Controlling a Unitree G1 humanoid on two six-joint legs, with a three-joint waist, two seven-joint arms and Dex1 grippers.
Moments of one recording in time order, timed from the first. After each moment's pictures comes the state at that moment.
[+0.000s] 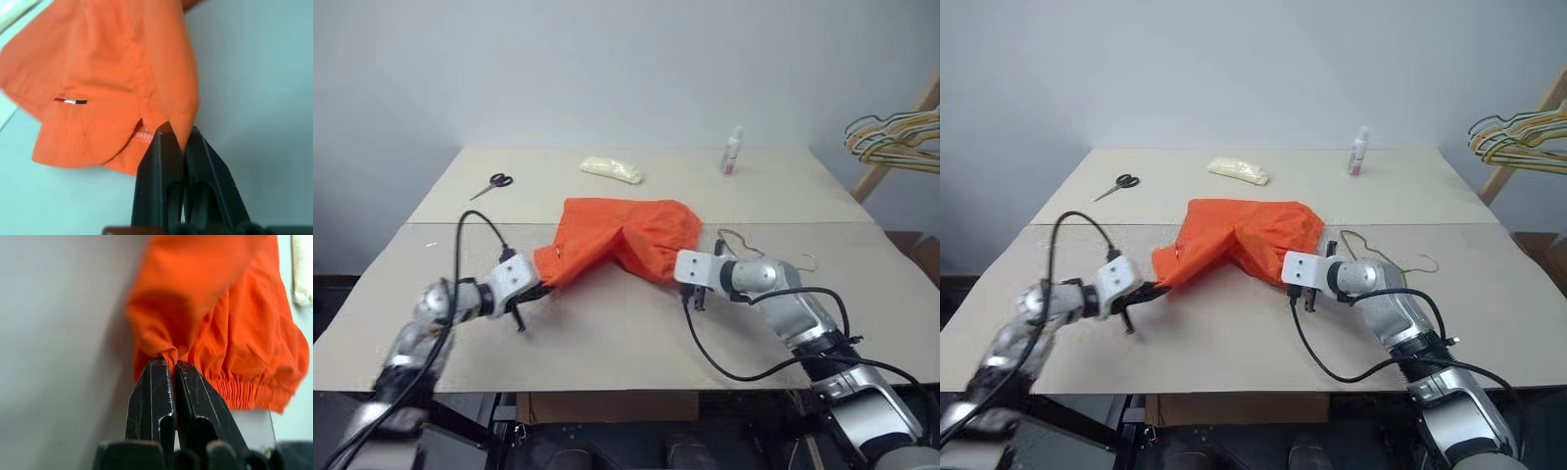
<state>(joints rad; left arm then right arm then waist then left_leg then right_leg) -0.20 0.80 -0.02 0.10 -0.14 0.02 -1.08 -0.52 -0.60 0.35 0.13 -0.33 0.13 0.83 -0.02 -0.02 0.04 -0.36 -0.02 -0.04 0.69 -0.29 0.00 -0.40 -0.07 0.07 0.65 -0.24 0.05</state>
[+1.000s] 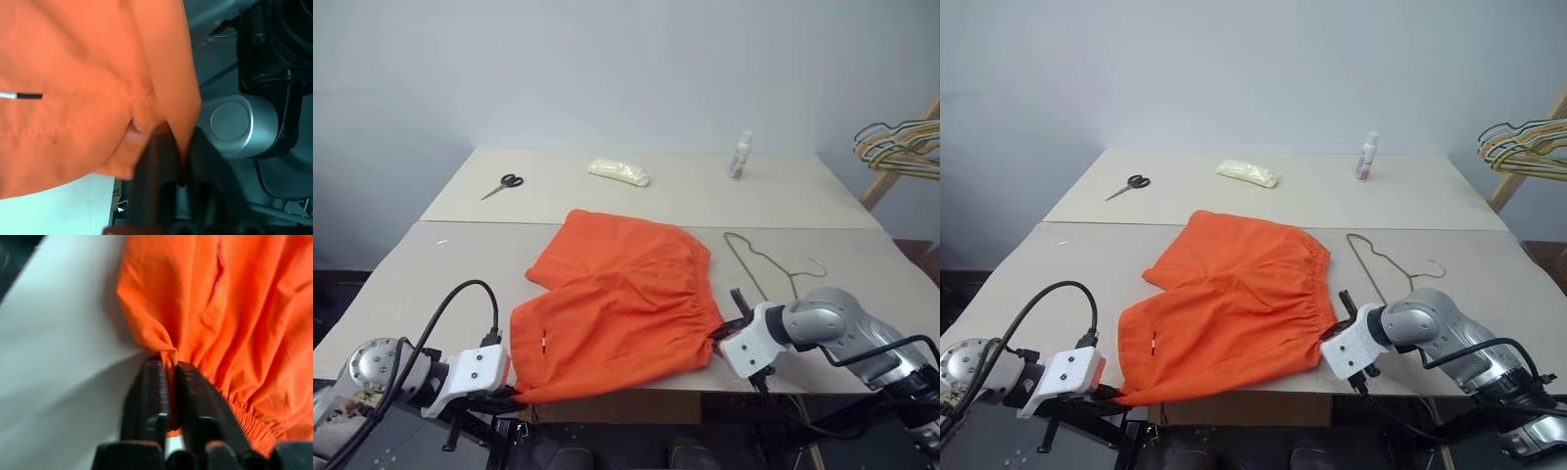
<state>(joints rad) 0.28 1.10 0.06 -0.39 -0.28 0.19 -1.34 -0.30 -0.99 0.38 -0.10 -0.29 -0.41 1.11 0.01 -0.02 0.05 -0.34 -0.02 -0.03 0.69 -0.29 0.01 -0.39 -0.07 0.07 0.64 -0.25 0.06</state>
